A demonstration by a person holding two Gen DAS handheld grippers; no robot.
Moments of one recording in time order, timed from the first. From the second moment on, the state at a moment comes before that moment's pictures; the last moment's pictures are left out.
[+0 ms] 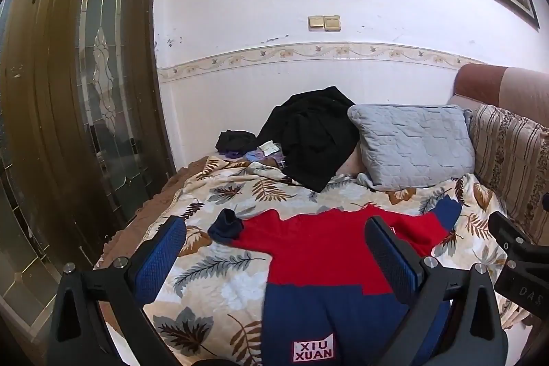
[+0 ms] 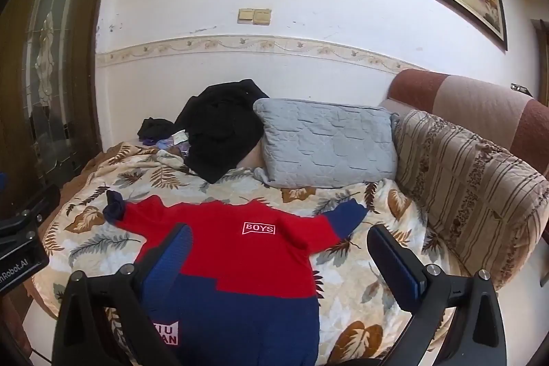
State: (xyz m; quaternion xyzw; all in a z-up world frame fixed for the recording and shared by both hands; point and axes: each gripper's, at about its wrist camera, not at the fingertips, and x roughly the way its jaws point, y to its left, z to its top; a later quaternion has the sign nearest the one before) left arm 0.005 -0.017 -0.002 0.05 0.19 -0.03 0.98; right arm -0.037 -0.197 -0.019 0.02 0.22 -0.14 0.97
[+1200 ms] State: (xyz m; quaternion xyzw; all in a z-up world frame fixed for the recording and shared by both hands) left arm 0.012 -0.031 -0.008 0.06 0.19 -0.04 0.98; right arm -0.020 -0.227 -0.031 0.03 0.23 -0.15 0.96
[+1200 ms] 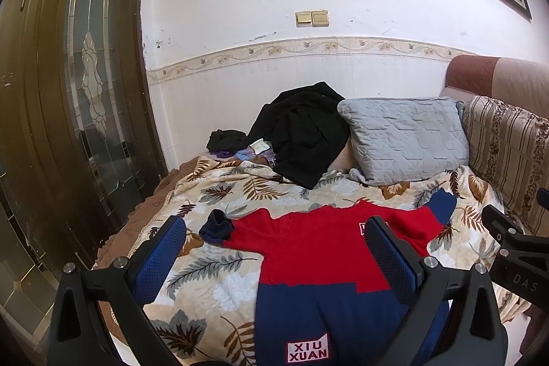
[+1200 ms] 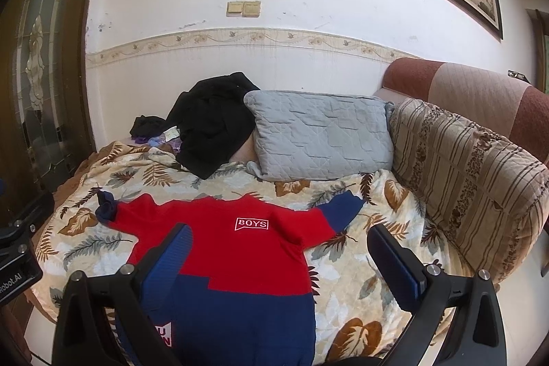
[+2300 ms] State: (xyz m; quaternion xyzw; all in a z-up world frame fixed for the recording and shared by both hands) left arm 0.029 -0.033 -0.019 0.06 0.21 -0.04 0.98; right arm -0.004 -0.228 -0.039 0.03 0.24 -0.16 0.96
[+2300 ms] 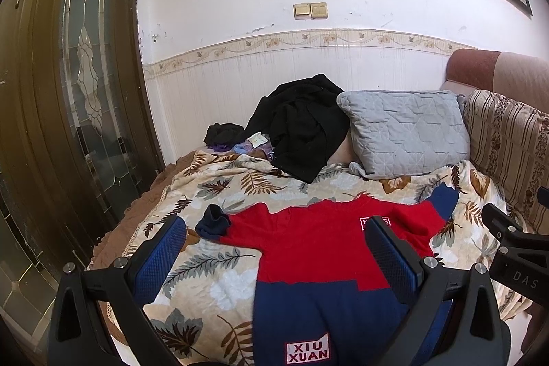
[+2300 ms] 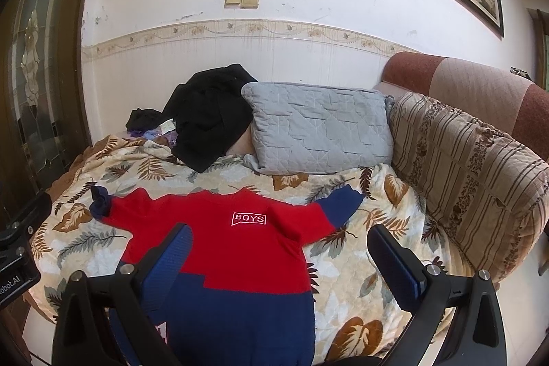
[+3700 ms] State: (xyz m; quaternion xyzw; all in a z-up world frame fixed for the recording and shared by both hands) left arm 0.226 -0.066 -0.199 0.08 0.44 -0.04 0.89; right arm 0.136 -0.479 -0.224 0.48 0.30 -0.03 0.82
